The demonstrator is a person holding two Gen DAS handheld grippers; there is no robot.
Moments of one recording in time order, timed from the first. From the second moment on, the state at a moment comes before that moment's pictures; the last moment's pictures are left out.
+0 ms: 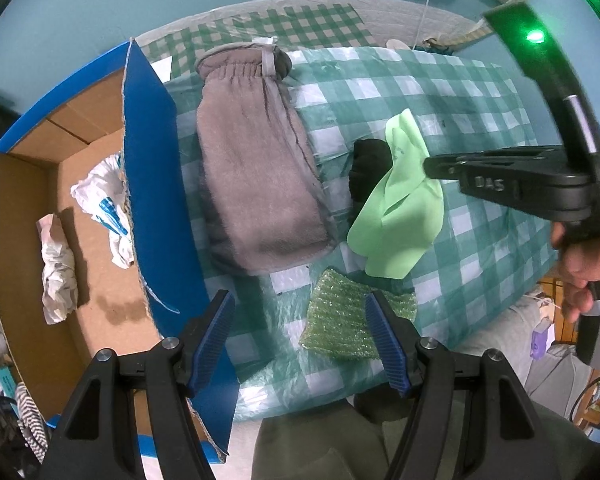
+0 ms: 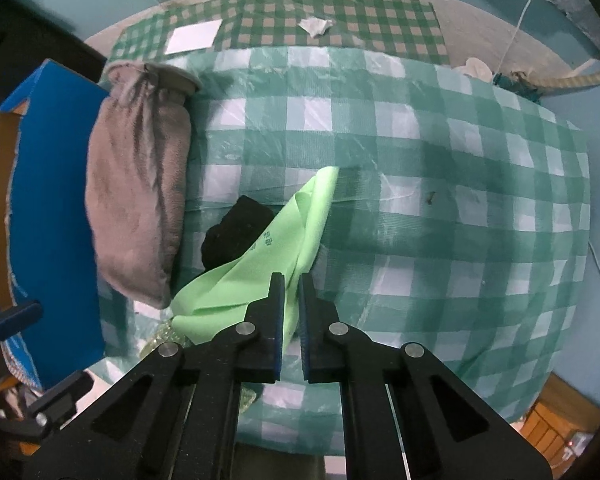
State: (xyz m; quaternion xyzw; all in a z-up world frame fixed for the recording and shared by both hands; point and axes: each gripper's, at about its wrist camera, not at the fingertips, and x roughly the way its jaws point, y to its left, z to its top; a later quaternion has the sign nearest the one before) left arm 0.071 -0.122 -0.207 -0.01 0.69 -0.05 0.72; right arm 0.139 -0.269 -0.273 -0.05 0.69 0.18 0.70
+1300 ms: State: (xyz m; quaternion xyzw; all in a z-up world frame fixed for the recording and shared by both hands) left arm 0.063 -0.119 -0.214 0.00 0.70 -0.05 0.71; right arm 0.113 -0.265 -0.270 0.01 0.71 0.18 0.68
